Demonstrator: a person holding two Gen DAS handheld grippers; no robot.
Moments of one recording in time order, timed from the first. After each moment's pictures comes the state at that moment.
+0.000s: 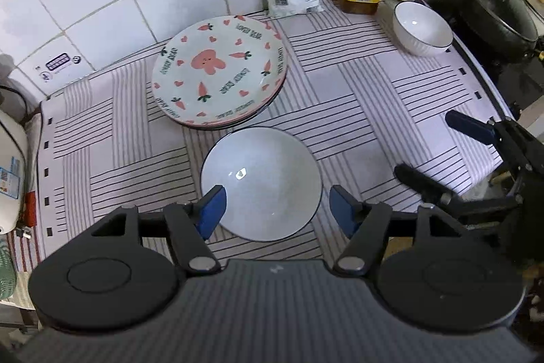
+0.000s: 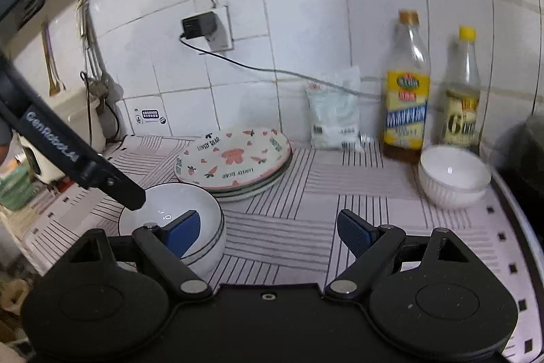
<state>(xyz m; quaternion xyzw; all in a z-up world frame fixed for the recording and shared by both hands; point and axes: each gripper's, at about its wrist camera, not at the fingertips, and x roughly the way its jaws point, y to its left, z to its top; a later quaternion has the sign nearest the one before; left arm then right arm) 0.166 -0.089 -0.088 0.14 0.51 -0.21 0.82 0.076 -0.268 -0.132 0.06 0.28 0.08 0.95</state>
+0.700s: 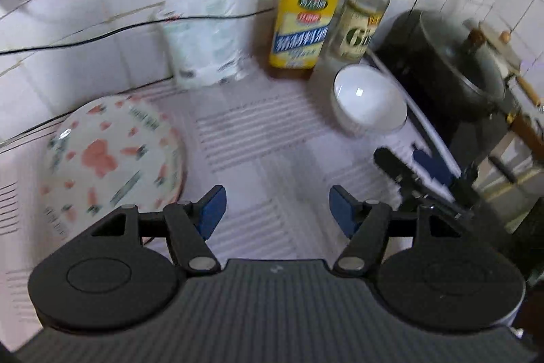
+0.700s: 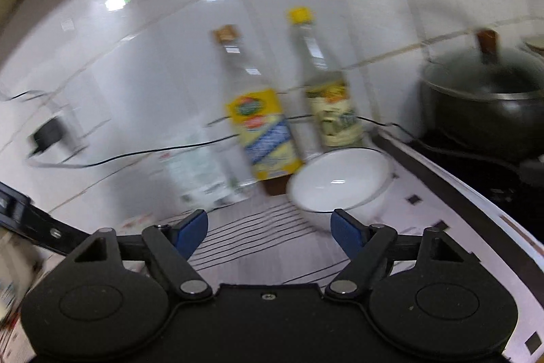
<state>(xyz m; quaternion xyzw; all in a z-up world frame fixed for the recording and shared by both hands) 0.248 -0.203 -0.108 0.07 0.47 -0.31 0.82 0.122 -0.377 -0.176 0.22 0.19 -0.12 0.95</state>
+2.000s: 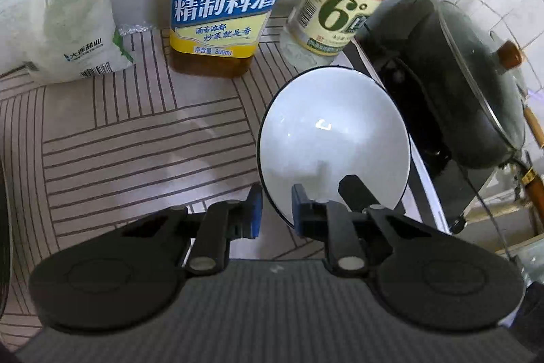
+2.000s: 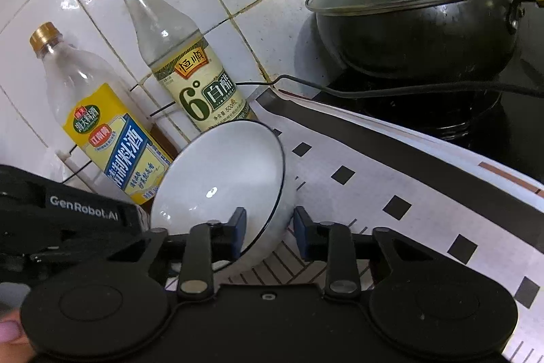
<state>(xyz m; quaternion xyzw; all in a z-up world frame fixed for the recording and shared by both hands) 0.320 -0.331 -0.211 0.02 0.54 -0.33 0.77 0.184 -0.439 -0.226 0.33 0.24 -0.27 0.87</state>
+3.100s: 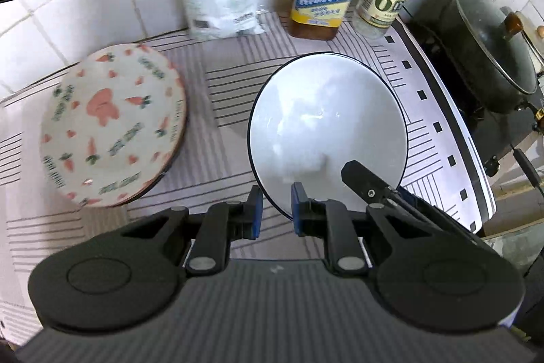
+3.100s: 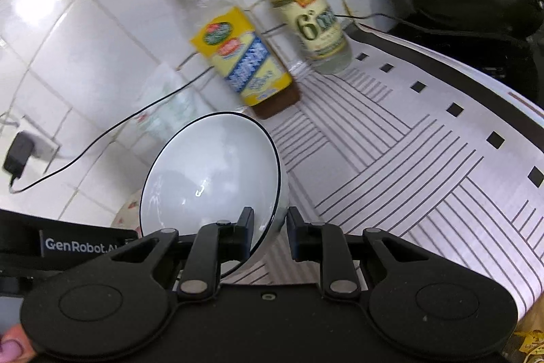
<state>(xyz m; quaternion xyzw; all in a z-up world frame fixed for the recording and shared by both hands) 0.243 -0.202 -0.119 0.09 0.54 -0.23 0.80 0.147 -0.348 -0.166 0.36 0.32 -0.13 0.87</state>
